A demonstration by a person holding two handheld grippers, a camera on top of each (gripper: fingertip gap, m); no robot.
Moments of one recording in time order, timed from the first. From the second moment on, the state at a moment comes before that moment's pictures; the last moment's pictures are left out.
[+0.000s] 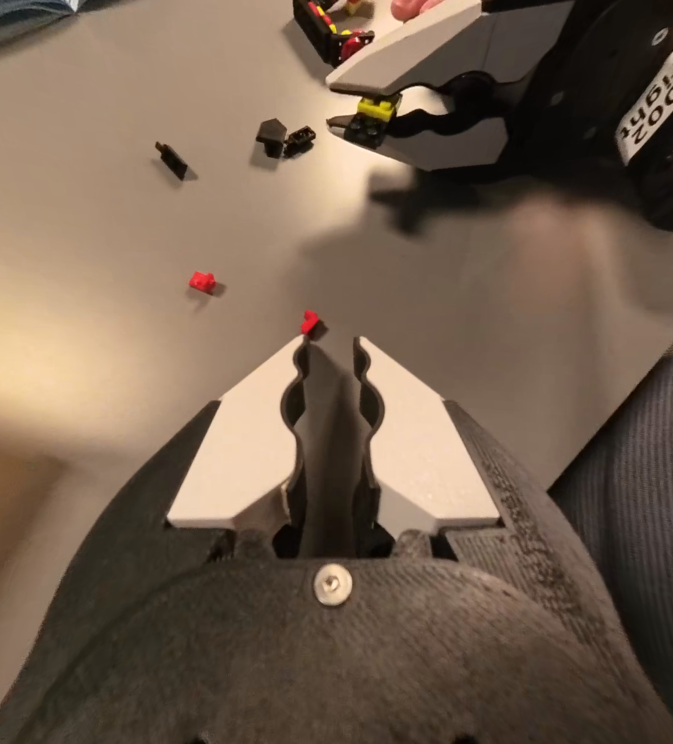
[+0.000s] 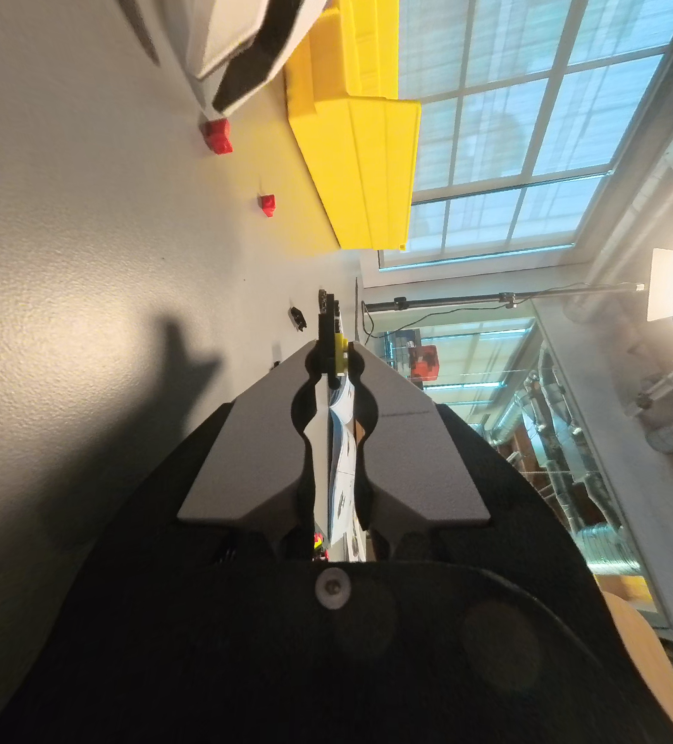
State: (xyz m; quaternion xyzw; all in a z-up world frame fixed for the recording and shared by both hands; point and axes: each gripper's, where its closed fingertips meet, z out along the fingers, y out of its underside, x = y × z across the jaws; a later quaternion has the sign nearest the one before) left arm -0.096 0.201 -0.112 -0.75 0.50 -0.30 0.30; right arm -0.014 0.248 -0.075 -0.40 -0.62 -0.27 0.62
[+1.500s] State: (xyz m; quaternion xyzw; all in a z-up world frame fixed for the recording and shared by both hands) left arm -0.112 0.196 -0.110 -0.69 0.67 -0.12 0.24; right arm -0.013 0.244 -0.074 -0.40 -0.63 -0.27 0.62
